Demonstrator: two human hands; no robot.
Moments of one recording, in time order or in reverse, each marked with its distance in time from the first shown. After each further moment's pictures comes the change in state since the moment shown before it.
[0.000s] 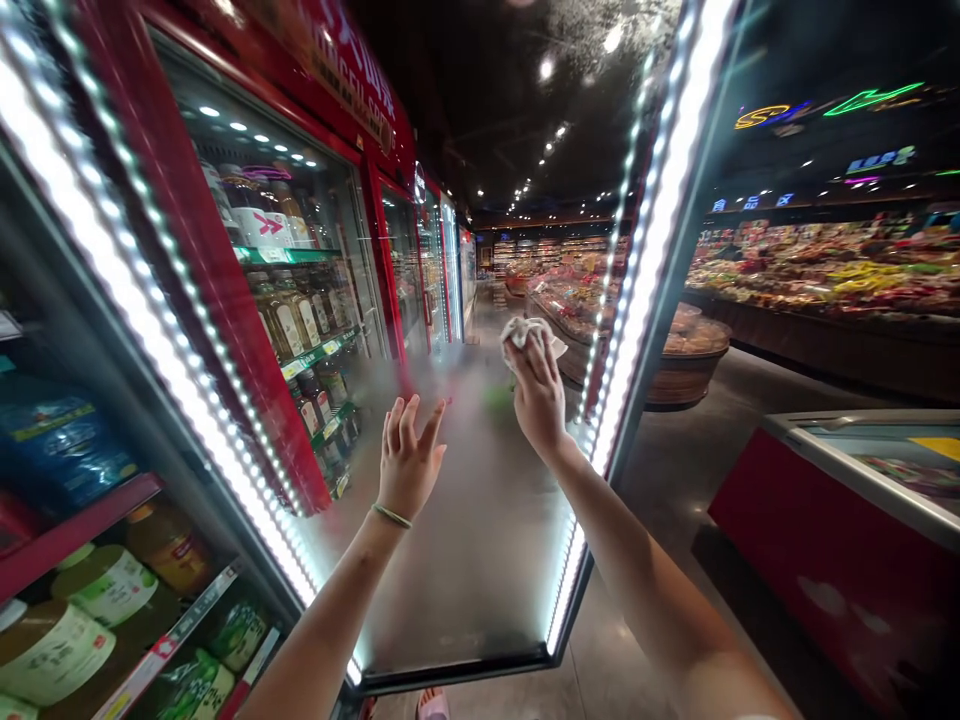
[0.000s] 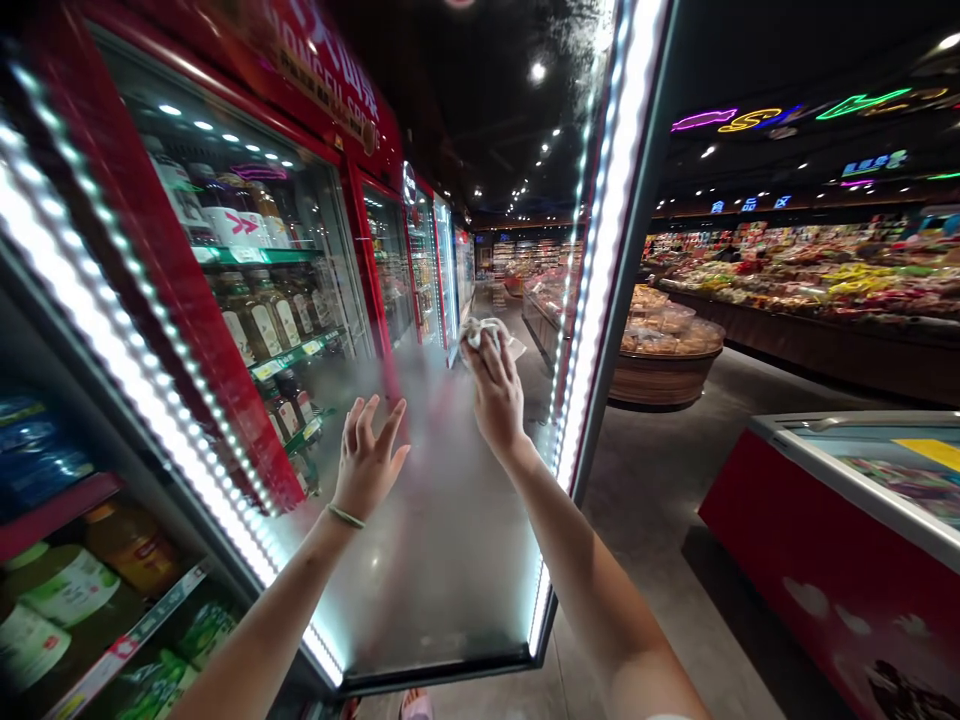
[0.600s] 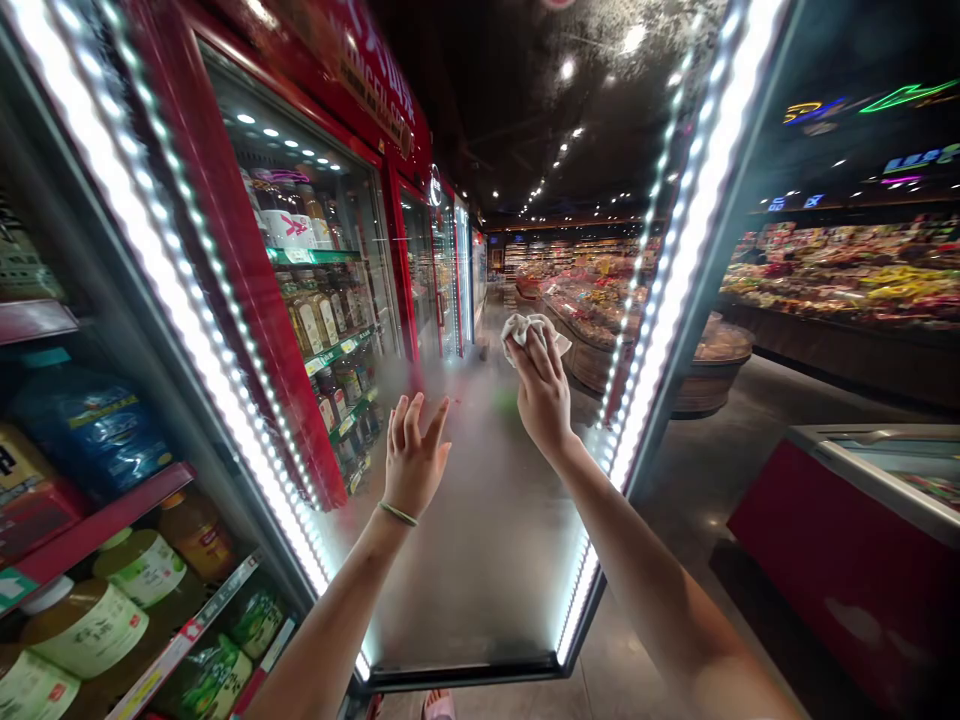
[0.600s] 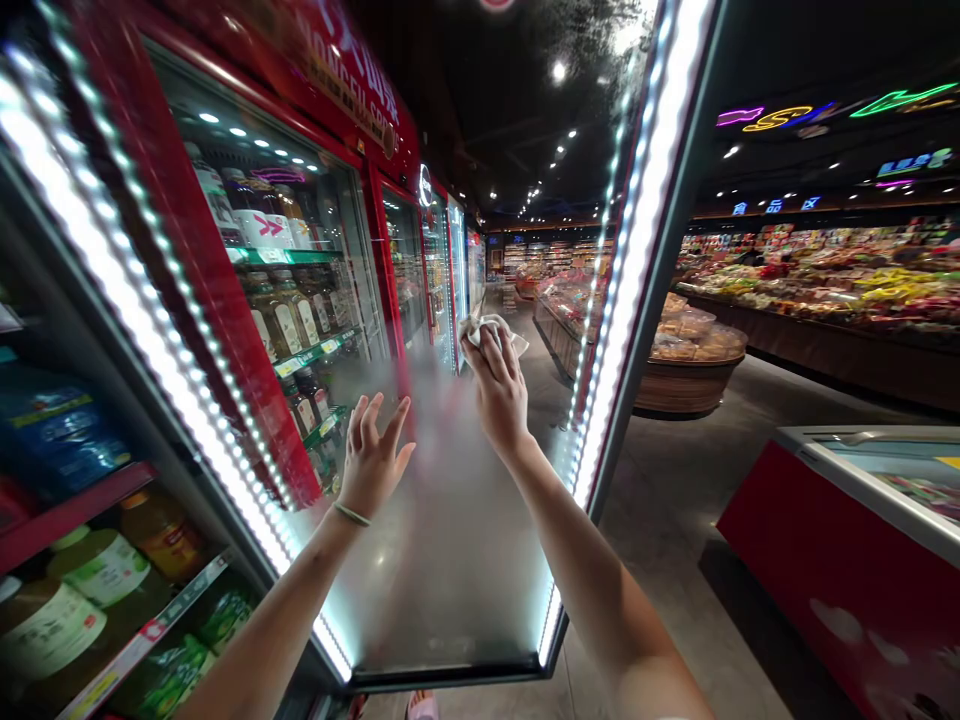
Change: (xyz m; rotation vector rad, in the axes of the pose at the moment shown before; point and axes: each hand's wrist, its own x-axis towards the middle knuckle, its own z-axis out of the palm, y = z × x) left_hand -0.001 -0.016 -0.012 0.020 0.012 -0.022; right_hand 0.023 -0.030 0.011 0.031 -0.010 -0.032
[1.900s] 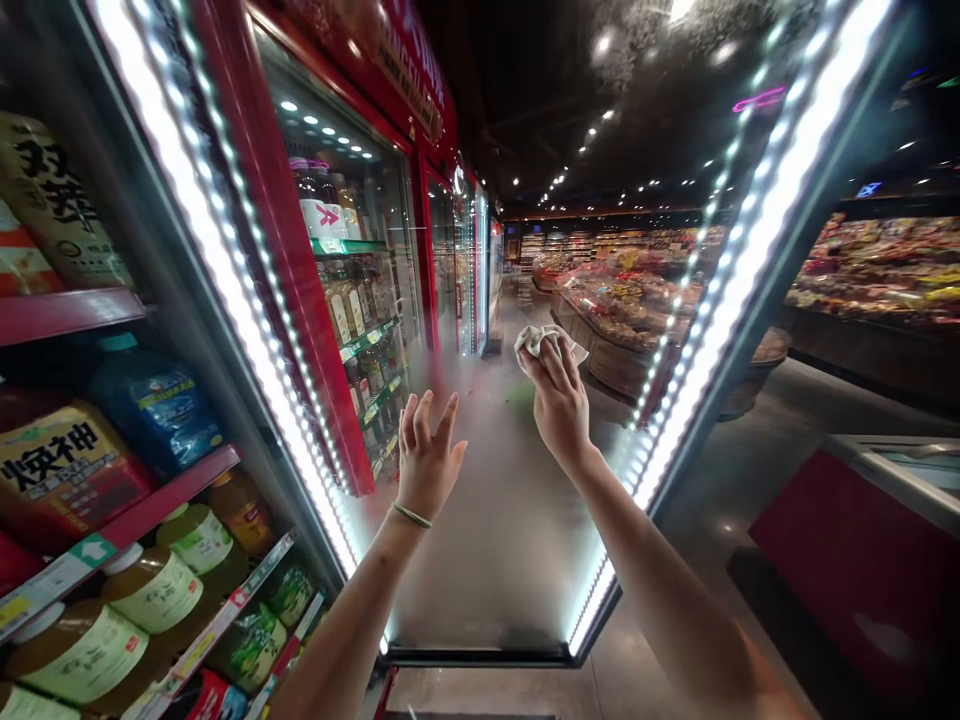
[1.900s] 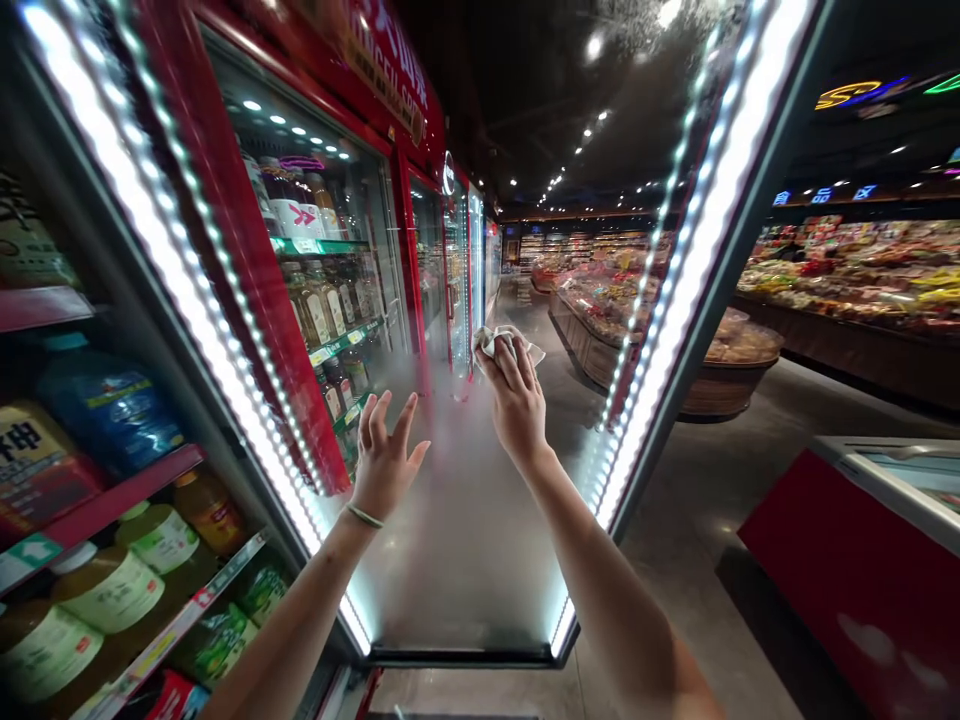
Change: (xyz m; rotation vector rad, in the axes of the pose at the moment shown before) left_hand -0.011 -0.020 -0.021 -0.035 0.020 -0.087; right_hand -0.007 -0.031 0.019 -0.036 -0.004 -0.049
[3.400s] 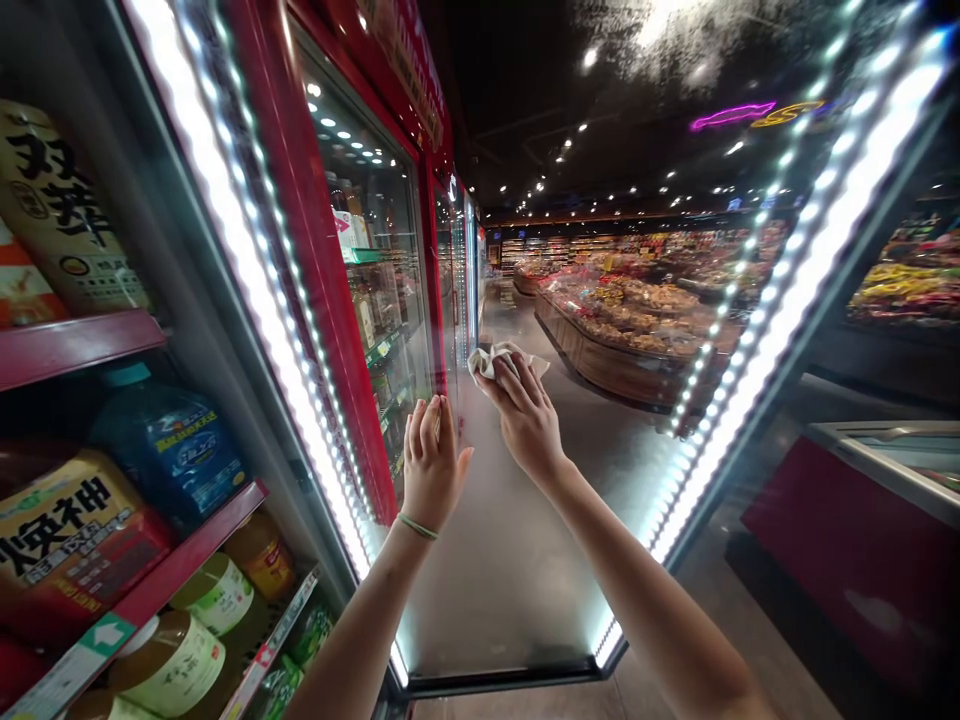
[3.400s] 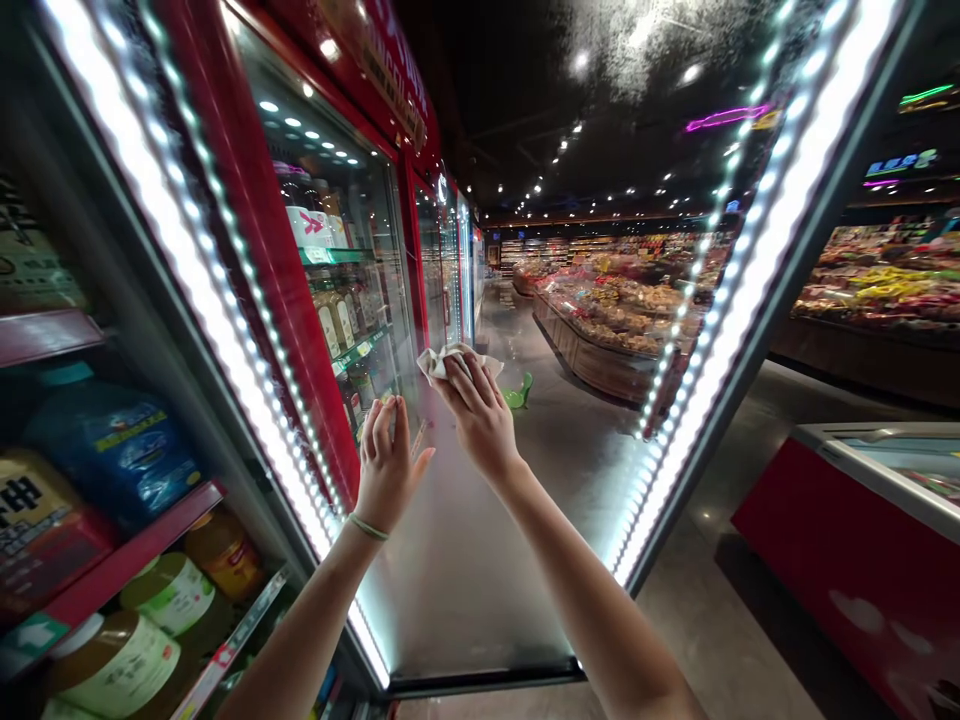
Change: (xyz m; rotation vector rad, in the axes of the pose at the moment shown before) left_hand 0.014 -0.077 -0.006 -0.050 0.063 0.057; right_hand 0.027 -0.094 0.054 -0.058 -0.076 -0.088
